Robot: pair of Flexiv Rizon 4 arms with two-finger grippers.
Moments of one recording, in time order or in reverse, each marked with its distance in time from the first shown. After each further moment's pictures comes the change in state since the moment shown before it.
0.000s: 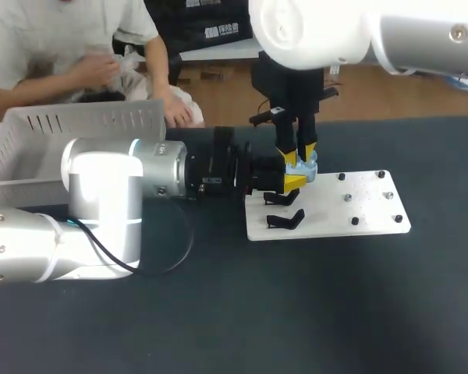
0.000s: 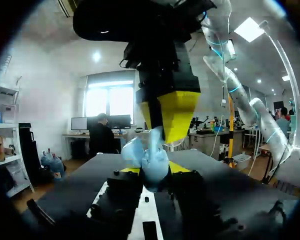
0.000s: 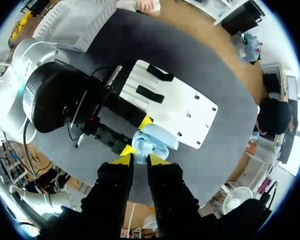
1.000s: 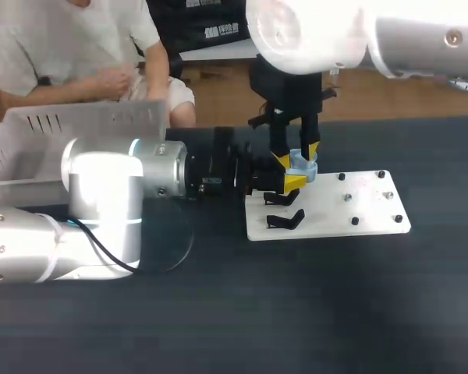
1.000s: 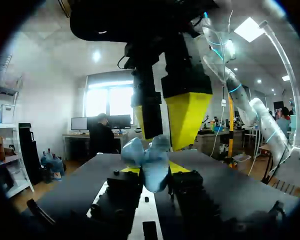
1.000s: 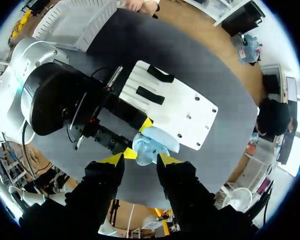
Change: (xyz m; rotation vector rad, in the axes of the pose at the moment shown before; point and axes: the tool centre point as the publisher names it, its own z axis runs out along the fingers) left arm 0.000 0.000 0.000 0.000 0.000 0.000; right arm -0.003 0.001 0.002 0.006 -0.004 -0.005
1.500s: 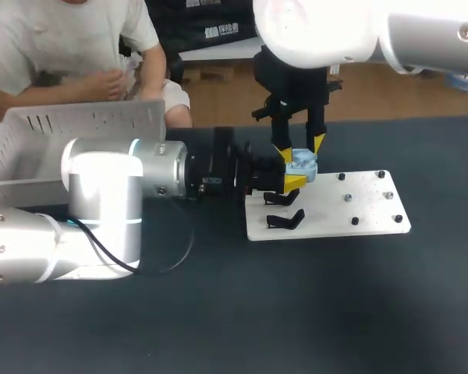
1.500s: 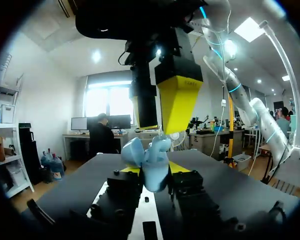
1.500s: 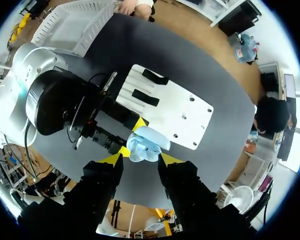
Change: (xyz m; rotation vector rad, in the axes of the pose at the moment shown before) left arm 0.000 0.000 0.000 0.000 0.000 0.000; right arm 0.000 -0.009 -0.011 0.008 -0.024 0.032
